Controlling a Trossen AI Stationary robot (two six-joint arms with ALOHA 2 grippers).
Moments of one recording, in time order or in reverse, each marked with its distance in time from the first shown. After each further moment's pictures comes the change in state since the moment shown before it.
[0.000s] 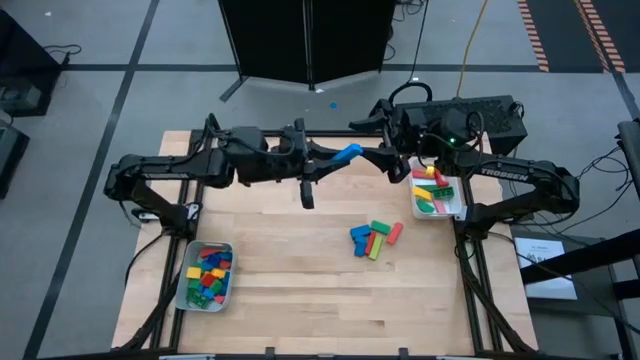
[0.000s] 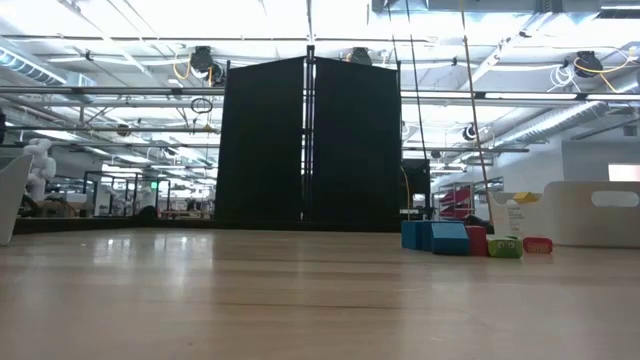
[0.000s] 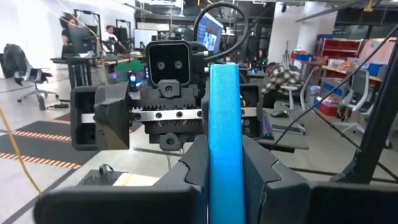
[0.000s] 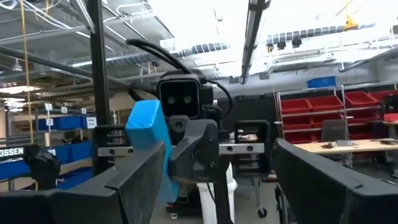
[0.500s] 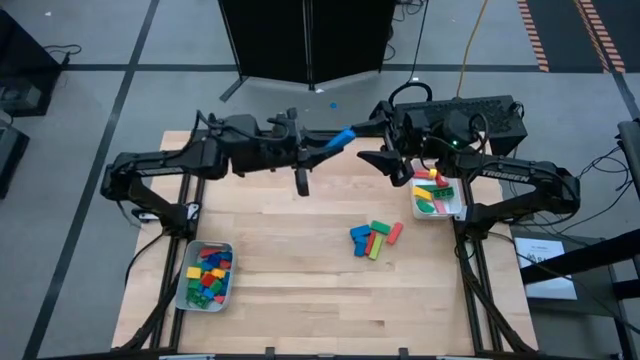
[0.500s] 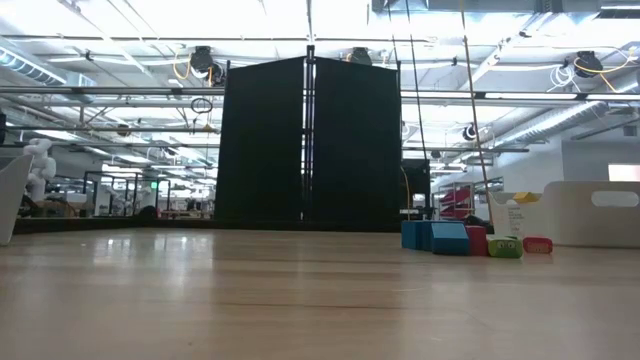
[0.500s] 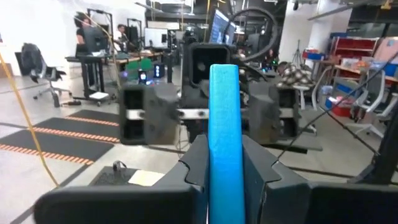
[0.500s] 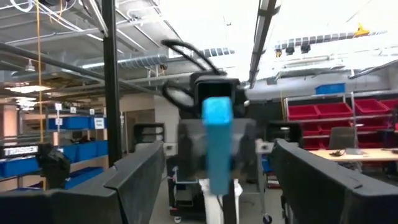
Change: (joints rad) left arm 0.048 -0.034 0.000 -0.047 0.019 -0.003; right arm 0.002 -0.009 0.000 0.020 -0.012 -0.001
